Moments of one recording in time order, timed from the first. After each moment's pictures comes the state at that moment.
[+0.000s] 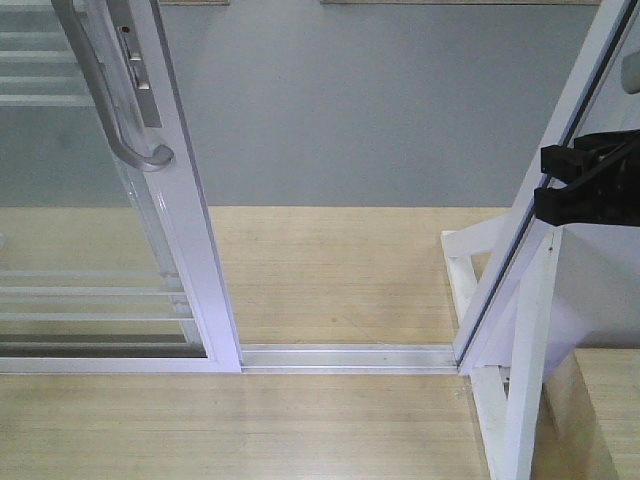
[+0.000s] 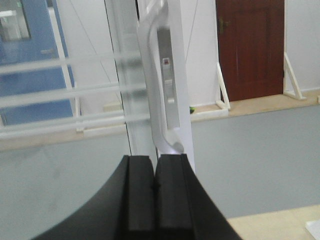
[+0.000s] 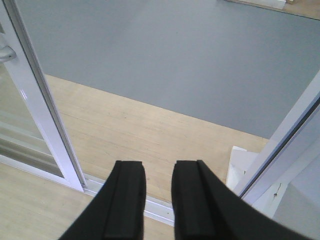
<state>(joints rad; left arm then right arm) -0.08 -0.01 0.03 -0.10 0.02 0.18 0.27 0.94 -0.83 0.04 0.48 -0.10</state>
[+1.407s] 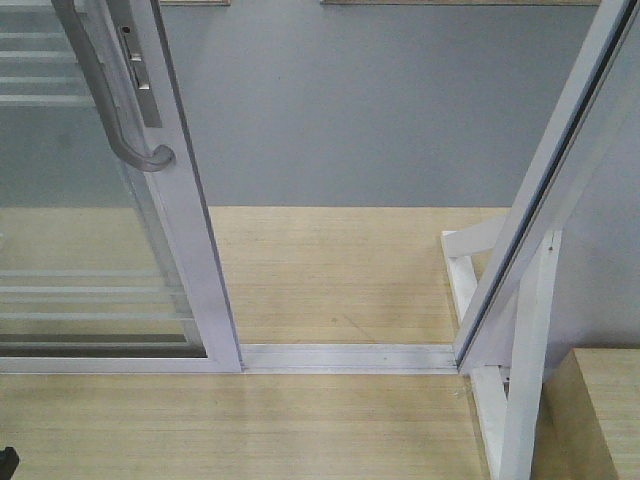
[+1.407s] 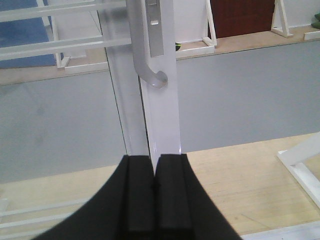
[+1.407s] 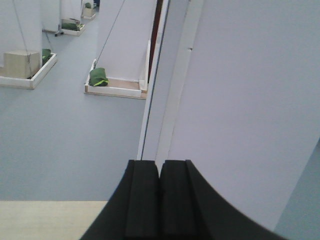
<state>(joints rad) -0.08 -0.01 0.03 -0.11 0.26 0.18 -0.16 0.21 -0.33 -0.09 0.29 -0.05</state>
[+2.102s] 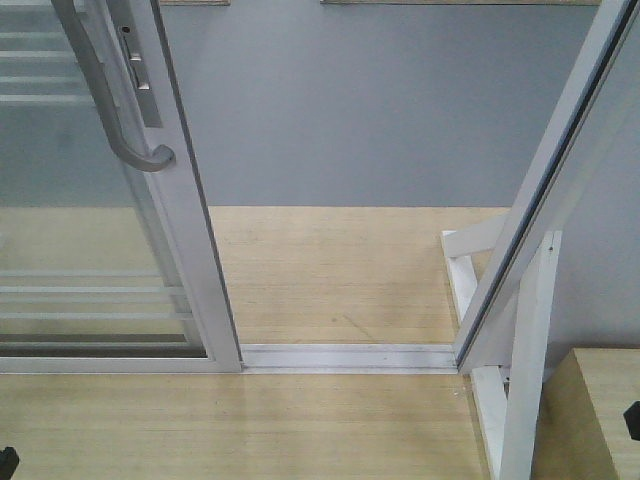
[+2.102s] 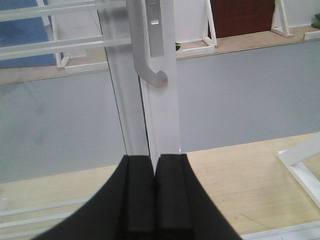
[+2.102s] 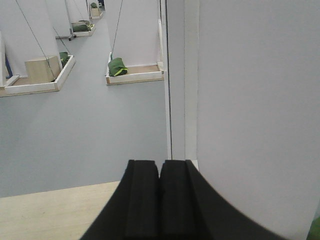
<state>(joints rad) -0.08 -0.01 0.03 -0.11 0.26 0.18 -0.12 -0.01 0.03 -0.08 0.20 0.13</state>
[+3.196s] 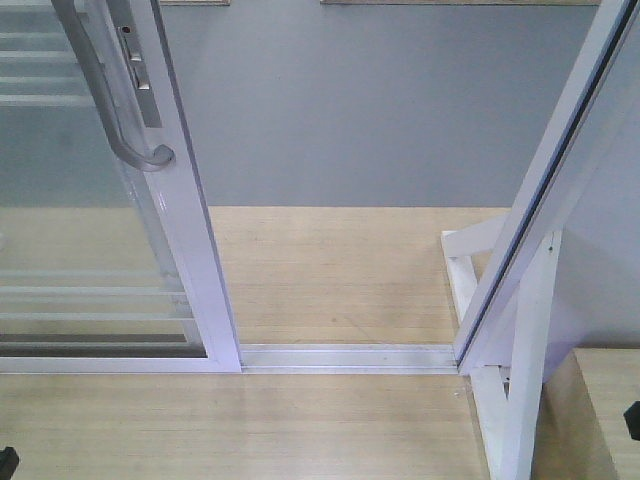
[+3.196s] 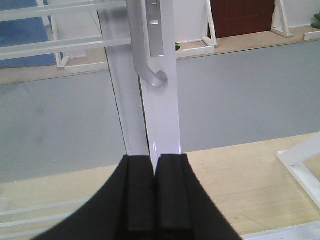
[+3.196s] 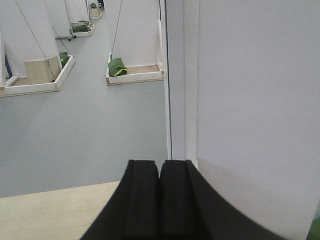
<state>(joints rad) -0.08 -0.01 0.03 -0.11 0.26 0.18 -0.12 -0.01 0.03 -0.08 0.20 0.13</state>
